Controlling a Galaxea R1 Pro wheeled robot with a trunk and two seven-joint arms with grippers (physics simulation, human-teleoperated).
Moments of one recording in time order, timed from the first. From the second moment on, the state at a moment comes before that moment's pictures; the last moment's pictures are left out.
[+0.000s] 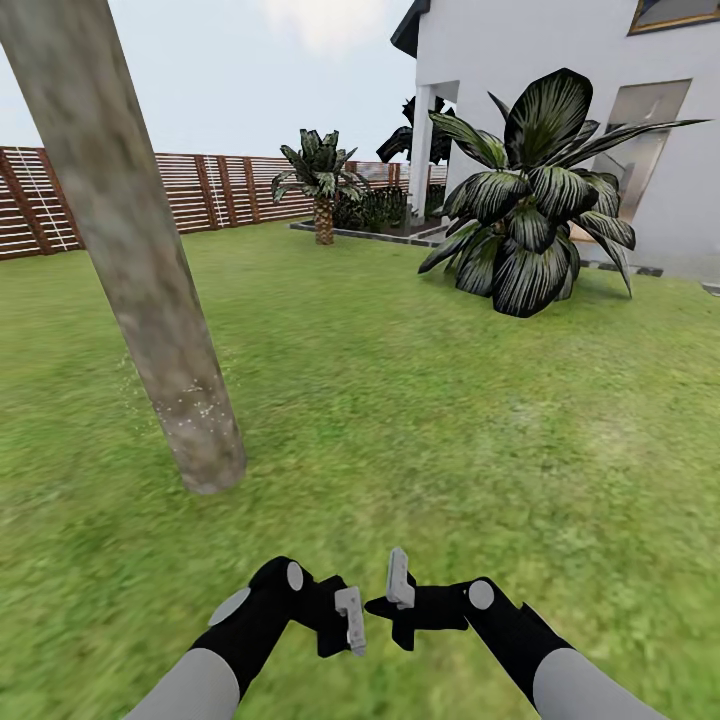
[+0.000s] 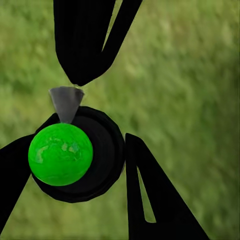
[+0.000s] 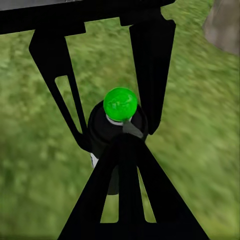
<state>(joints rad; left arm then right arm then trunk) -0.58 -0.17 -0.19 -0.68 -0.98 0.06 -0.97 -0.61 -0.01 0.41 -0.51 0.32 -0.38 0.85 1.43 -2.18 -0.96</state>
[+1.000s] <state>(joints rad) -0.58 -0.17 -0.19 -0.65 -0.98 0.05 -0.93 -0.61 -0.01 0.41 -0.50 0.32 -0.38 0.85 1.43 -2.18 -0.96</state>
